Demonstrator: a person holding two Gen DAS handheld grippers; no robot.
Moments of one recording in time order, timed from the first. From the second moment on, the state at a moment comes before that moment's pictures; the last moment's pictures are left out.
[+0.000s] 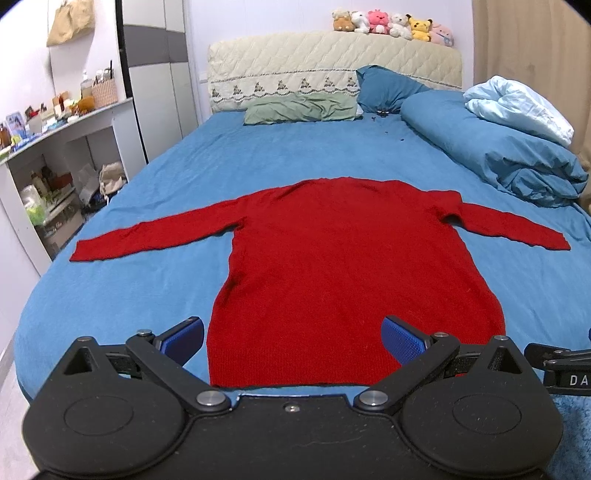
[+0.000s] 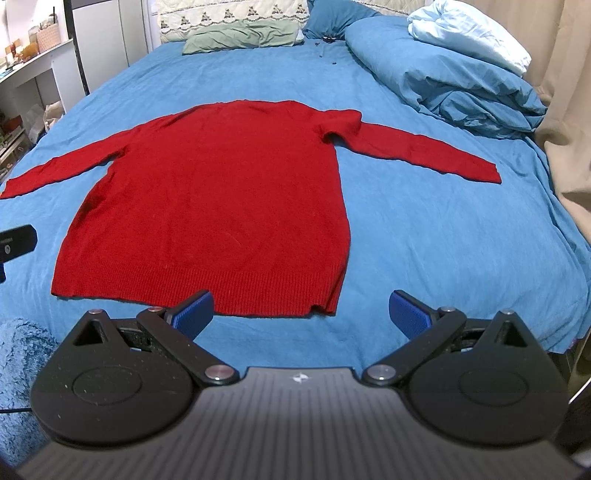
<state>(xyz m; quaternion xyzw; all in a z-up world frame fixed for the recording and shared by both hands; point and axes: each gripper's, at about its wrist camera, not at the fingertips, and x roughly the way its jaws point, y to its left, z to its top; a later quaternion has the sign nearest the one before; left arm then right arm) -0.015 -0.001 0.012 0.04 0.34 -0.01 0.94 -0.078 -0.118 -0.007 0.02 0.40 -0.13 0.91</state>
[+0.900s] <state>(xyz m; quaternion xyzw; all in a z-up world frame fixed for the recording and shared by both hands) 0.331 -0.191 -0.017 0.11 0.33 -0.15 0.93 0.093 -0.398 -0.053 0.24 0.32 -0.32 0.86</state>
